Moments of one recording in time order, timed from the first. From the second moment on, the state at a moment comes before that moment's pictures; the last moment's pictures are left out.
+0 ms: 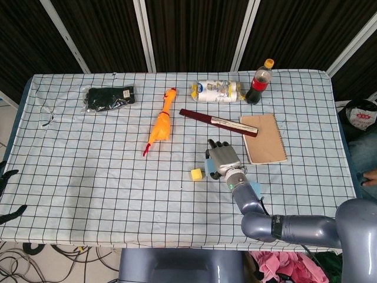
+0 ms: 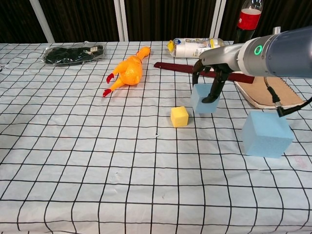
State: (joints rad) left arm -0.04 -1.09 -0.06 -1.64 1.46 1.54 0.08; right arm 1.14 -1.44 0.18 -1.71 -0.24 1.00 -0.76
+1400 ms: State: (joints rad) left arm -0.04 -1.09 -0.07 -1.64 1.45 1.54 0.09; right arm 0.98 -1.53 0.11 -1.88 -0.27 1.33 -0.74
